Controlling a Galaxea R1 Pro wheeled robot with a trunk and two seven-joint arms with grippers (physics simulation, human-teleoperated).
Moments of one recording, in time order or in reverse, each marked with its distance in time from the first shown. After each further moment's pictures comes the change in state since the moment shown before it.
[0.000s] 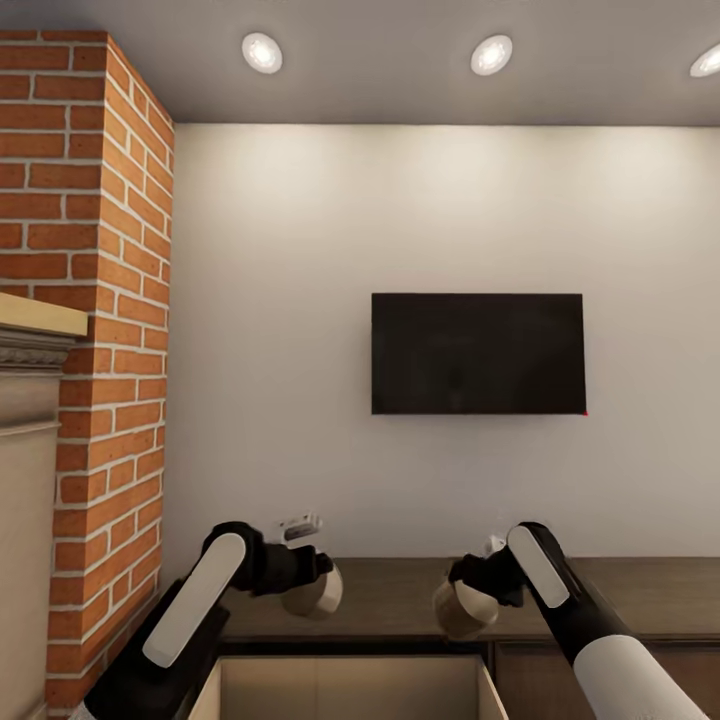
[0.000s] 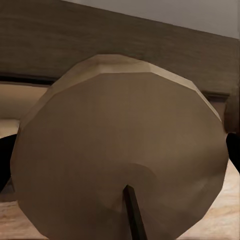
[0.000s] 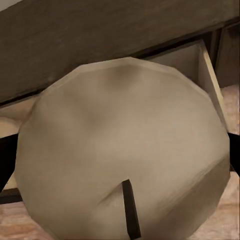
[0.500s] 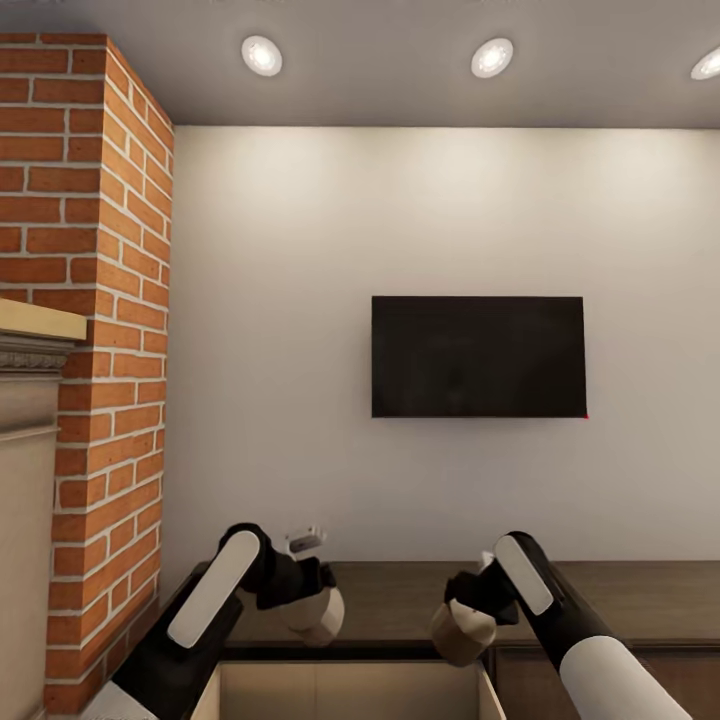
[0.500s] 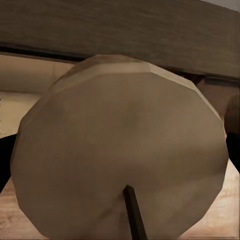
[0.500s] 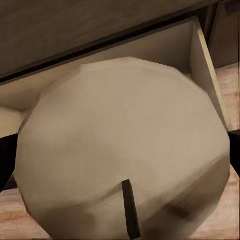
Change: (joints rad) left arm -0.036 -0.031 0.005 0.173 0.026 0.003 -0.009; right arm -0.007 0.035 0.027 0.087 0.005 -0.009 -0.046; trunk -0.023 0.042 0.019
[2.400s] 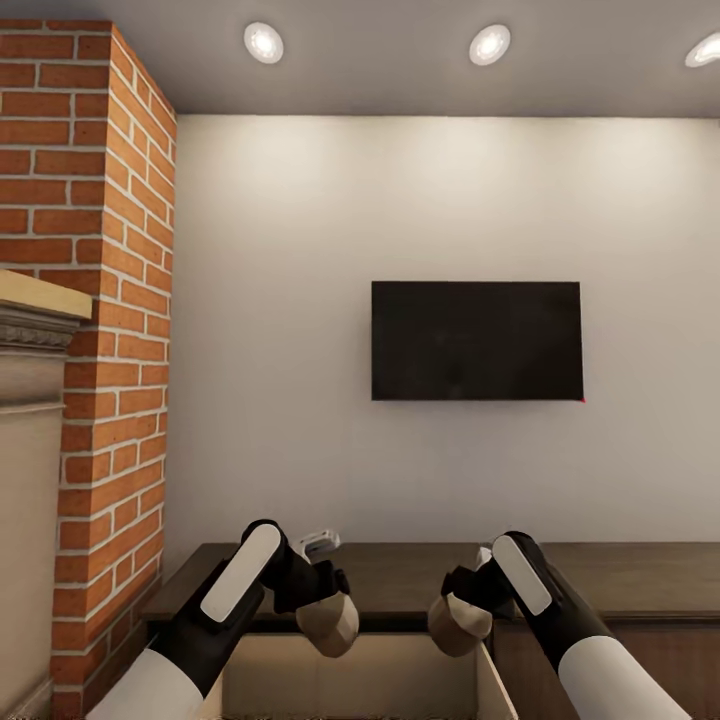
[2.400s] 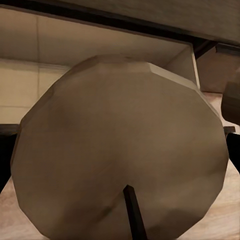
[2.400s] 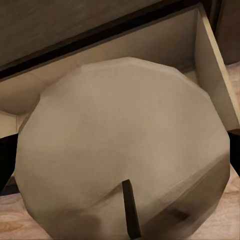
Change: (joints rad) left arm -0.077 -0.057 -0.007 0.218 -0.013 -0.003 -0.082; right arm 0.000 0.003 0.009 -0.003 0.001 -0.048 0.019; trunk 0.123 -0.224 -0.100
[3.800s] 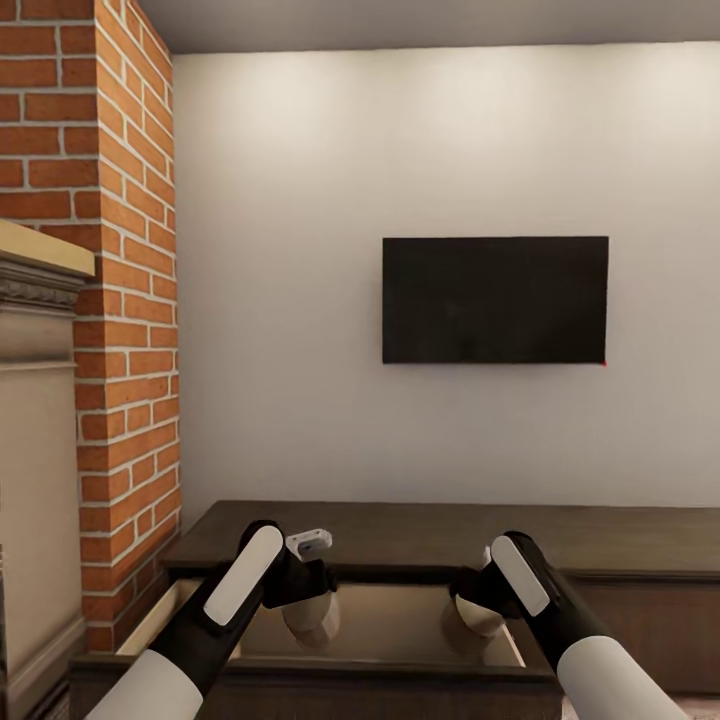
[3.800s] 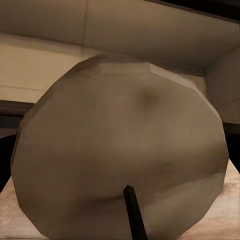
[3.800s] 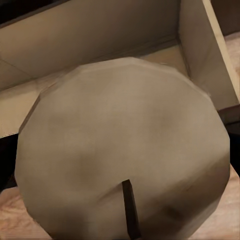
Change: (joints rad) left arm 0.000 0.001 0.000 0.003 -0.125 -0.009 0.008; right arm 0.000 0.005 -0.005 0.001 0.037 -0.026 -0.061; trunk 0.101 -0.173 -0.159
